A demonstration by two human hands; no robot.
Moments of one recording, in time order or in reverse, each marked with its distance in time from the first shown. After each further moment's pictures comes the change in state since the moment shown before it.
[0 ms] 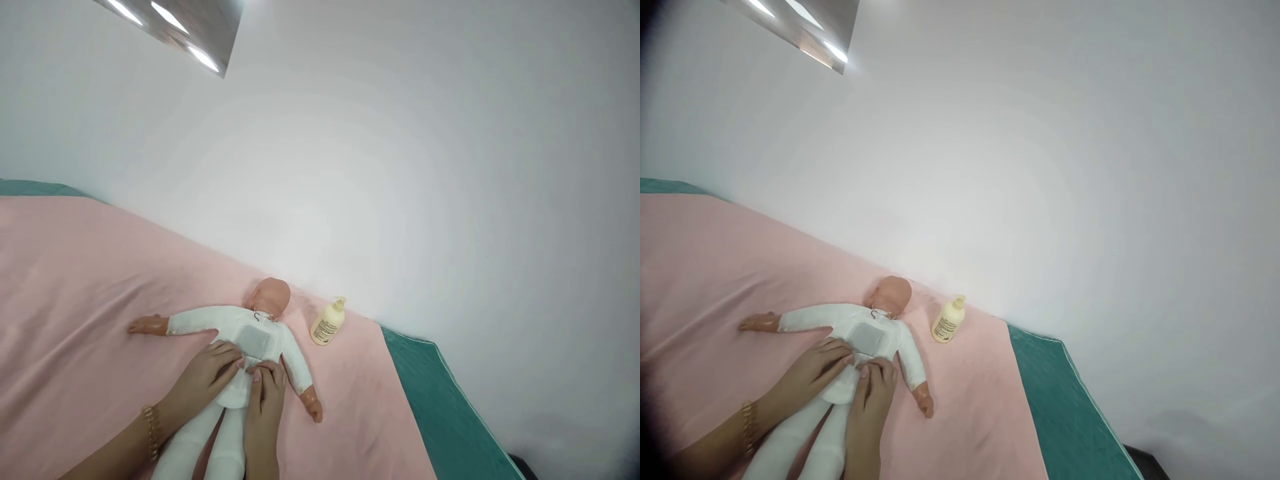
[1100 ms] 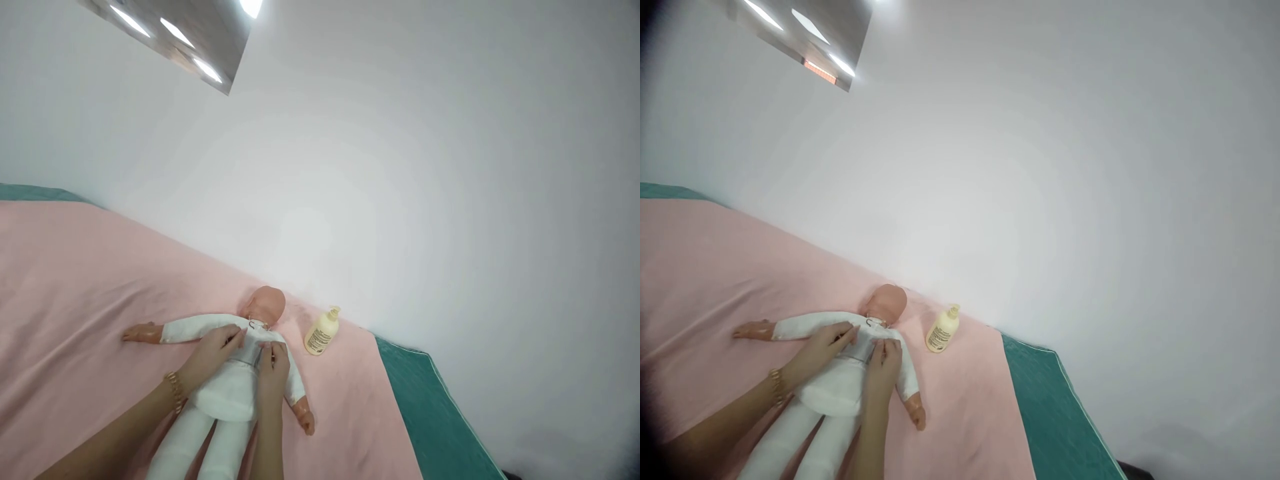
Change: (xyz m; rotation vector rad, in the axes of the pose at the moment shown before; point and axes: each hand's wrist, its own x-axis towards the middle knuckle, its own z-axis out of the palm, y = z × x) left_hand 0.051 -0.007 -0.006 -0.135 0.077 -0.238; right_hand 0.069 0.021 0.004 0.036 0.024 0.132
